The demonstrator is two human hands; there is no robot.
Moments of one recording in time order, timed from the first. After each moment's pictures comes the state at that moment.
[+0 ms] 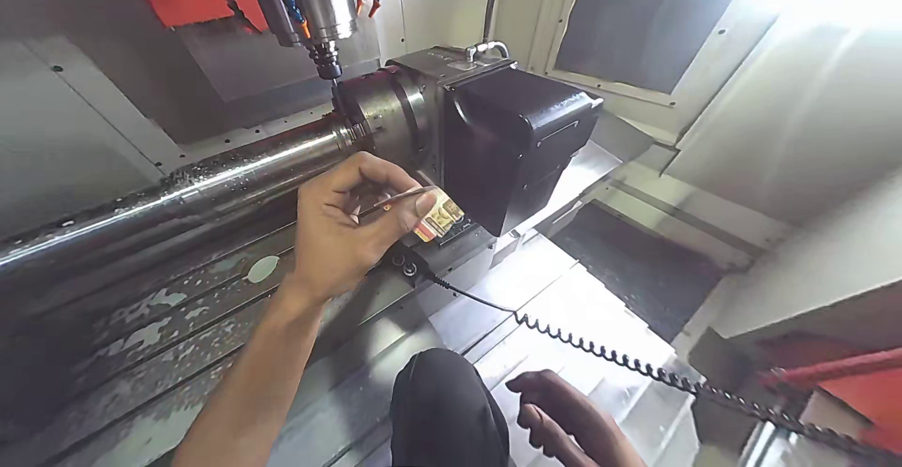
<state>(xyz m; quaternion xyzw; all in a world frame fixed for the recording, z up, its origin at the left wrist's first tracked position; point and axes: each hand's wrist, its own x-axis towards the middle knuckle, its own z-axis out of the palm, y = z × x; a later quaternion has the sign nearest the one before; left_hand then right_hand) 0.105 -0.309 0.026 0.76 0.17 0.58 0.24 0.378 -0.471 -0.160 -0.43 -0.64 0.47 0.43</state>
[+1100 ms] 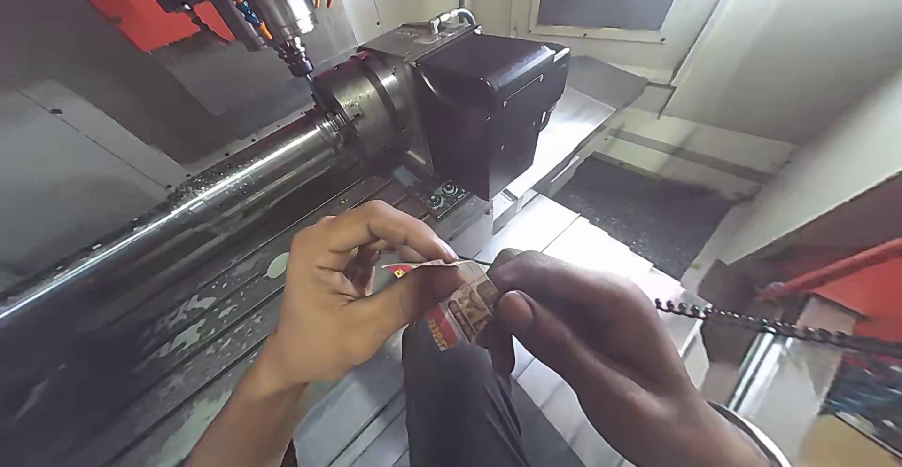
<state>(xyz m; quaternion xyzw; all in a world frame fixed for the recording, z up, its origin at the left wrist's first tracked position) 0.127 -0.390 0.038 0.80 0.11 0.48 0.34 0.333 -0.453 -0.013 -0.16 -0.66 0.39 0.62</state>
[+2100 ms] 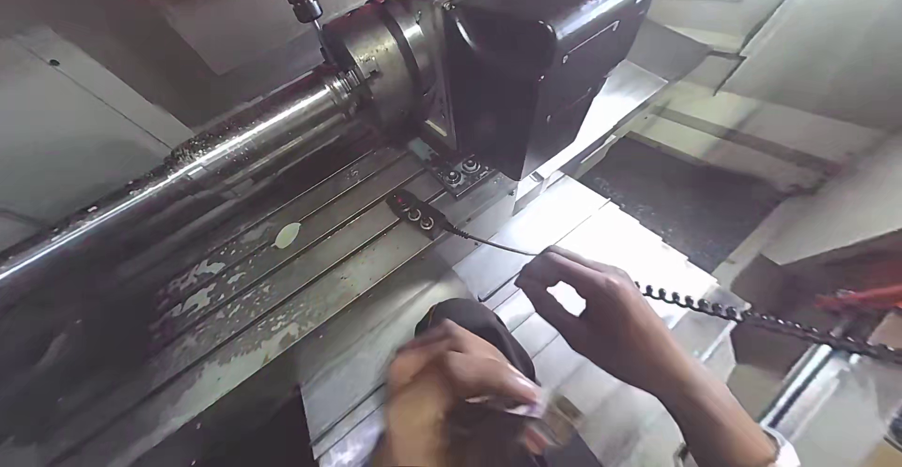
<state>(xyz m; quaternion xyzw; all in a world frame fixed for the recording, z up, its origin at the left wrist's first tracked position) 0.142 -0.448 -0.091 0.74 0.20 0.56 0.33 0.366 -0.406 -0.131 -0.44 -0.76 0.16 0.45</state>
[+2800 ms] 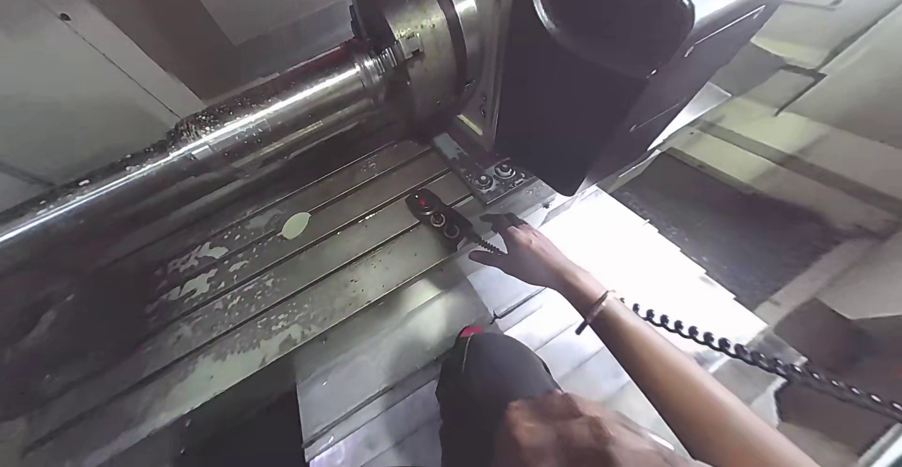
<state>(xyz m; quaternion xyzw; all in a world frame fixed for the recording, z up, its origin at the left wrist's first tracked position) 0.179 -0.440 -0.131 0.72 0.22 0.56 0.34 0.317 -0.238 -0.228 -0.56 -0.77 0.28 0.09</state>
